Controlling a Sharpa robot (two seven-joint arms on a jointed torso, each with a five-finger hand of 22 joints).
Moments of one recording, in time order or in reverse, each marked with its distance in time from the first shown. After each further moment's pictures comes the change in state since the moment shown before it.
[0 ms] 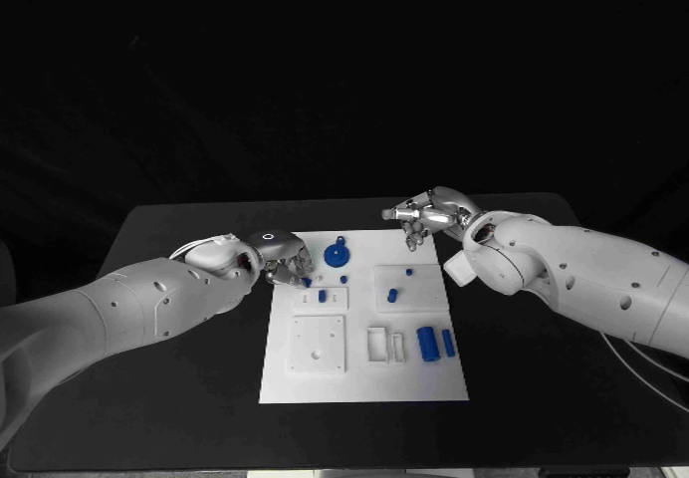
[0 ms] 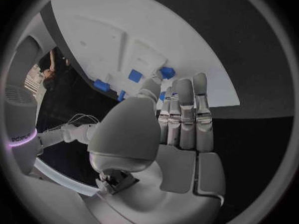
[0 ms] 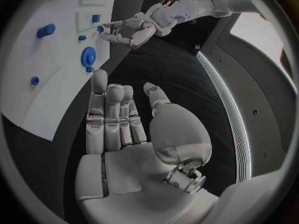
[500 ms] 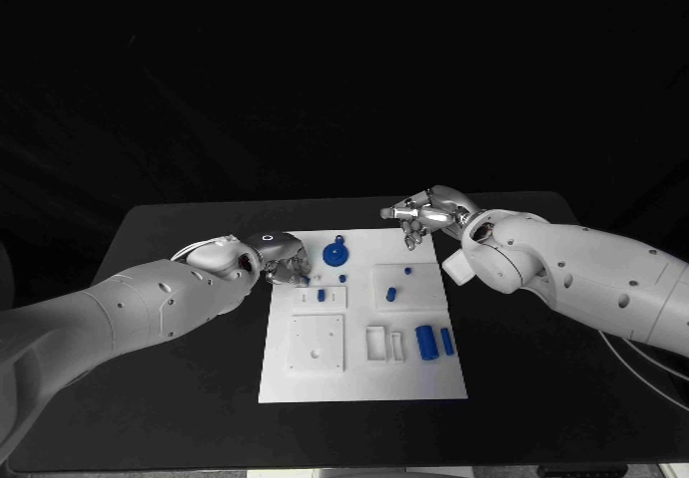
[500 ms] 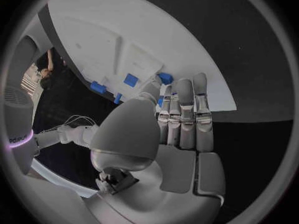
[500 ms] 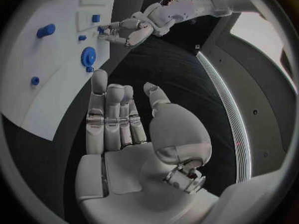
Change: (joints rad) left arm -0.015 0.026 0.002 -0.044 0.001 0.008 -0.019; left_hand 0.027 0.029 0.011 -0.017 0.009 0.032 0.003 0.000 0.000 0.000 0.000 0.000 0.000 0.000 0.000 0.004 0.000 0.002 0.004 -0.004 0.000 0.000; right arm 0.000 0.001 0.000 -0.001 0.000 0.000 0.000; right_hand 0.000 0.000 0.000 0.000 0.000 0.000 0.000 0.000 0.000 0.000 0.000 0.000 0.000 0.000 0.000 0.000 0.000 0.000 0.000 0.000 0.000 0.000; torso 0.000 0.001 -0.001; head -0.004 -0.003
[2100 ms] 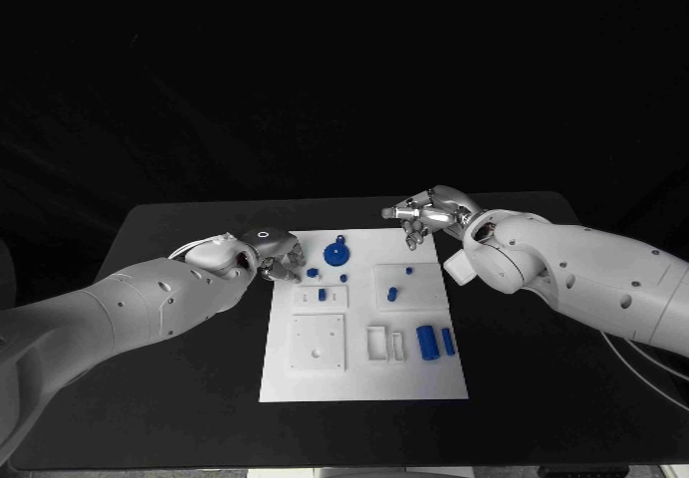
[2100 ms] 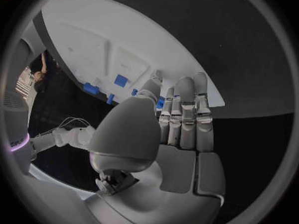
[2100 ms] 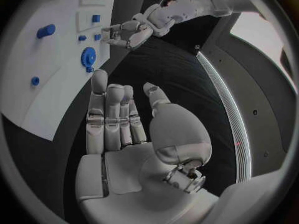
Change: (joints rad) left arm -0.003 0.001 0.004 -0.021 -0.019 -0.025 -0.046; left_hand -0.004 -0.042 -0.013 0.008 -0.013 -0.070 0.020 0.000 -0.003 -0.092 0.033 -0.012 -0.003 0.011 0.029 -0.019 -0.049 0.016 0.014 0.029 -0.022 0.000; right arm 0.000 -0.002 0.000 0.002 0.000 0.000 0.000; right_hand 0.000 0.000 0.006 0.000 0.000 0.000 0.000 0.000 0.000 0.000 0.000 0.000 0.000 0.000 0.000 0.000 0.000 0.000 0.000 0.000 0.000 0.000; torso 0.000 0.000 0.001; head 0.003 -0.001
